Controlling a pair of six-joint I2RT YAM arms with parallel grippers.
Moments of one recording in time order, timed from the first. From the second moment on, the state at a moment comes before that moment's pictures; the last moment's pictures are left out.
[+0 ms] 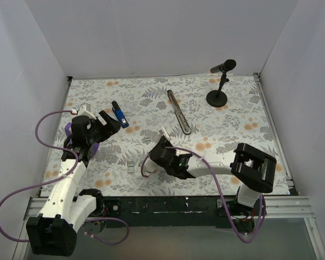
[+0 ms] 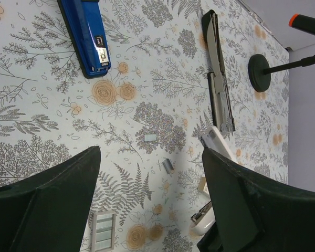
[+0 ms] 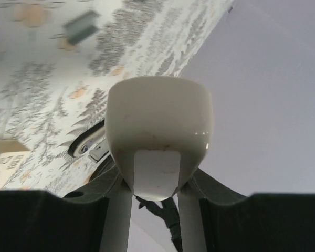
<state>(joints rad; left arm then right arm) -0.06 0.88 0.68 -0.26 0.20 -0.67 1.25 1.68 0.83 0.12 0.66 -1.50</state>
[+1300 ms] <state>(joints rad) -0.06 0.89 0.65 -0.25 0.21 -0.67 0.33 1.78 0.81 0.66 0.00 -0.08</state>
